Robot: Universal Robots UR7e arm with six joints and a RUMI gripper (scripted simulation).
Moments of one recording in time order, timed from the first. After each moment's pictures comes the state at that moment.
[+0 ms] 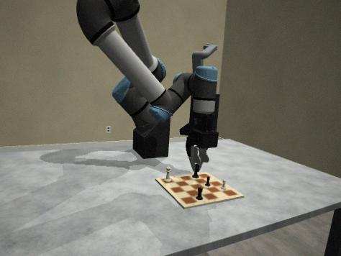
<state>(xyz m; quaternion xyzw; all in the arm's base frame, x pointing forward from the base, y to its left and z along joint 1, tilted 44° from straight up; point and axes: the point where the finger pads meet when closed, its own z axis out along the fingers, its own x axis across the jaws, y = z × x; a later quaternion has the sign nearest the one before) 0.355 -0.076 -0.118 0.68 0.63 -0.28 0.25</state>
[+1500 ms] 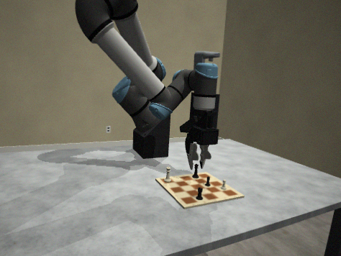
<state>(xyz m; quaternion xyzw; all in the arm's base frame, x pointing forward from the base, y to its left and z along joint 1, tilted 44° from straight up) 0.355 -0.069 -0.110 0.68 0.63 -0.28 0.25</state>
